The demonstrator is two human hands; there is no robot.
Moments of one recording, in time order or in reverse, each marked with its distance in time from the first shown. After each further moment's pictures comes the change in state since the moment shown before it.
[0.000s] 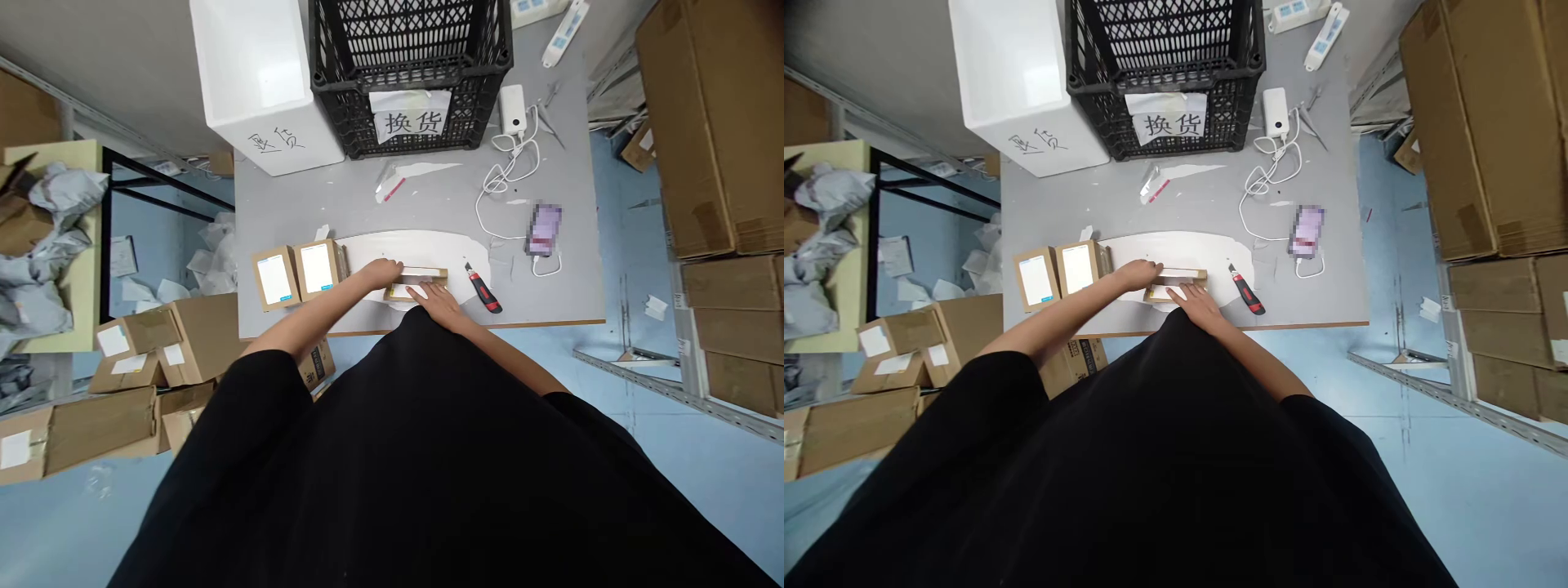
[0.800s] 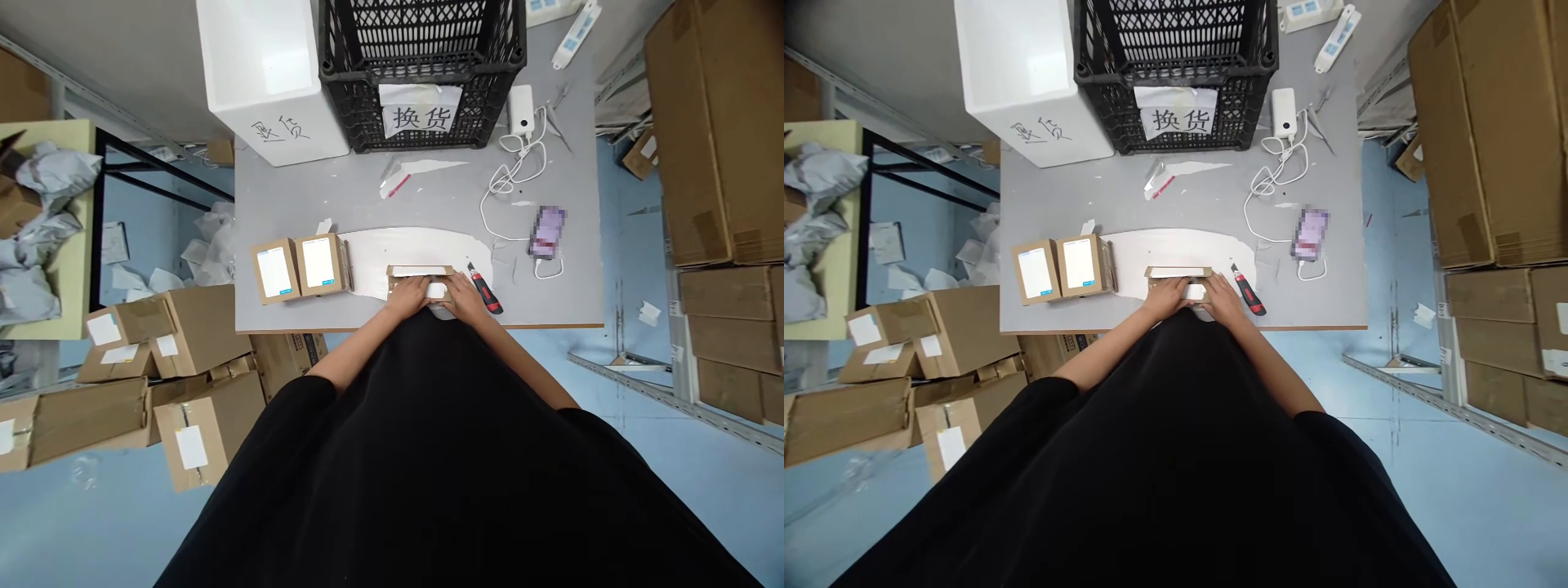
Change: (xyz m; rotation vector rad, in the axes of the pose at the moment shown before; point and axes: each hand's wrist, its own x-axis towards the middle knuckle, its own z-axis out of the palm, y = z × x) left_hand -0.005 0.091 0.039 -0.299 0.478 -0.041; right_hand -0.029 0.034 -0.026 0.177 0.147 0.093
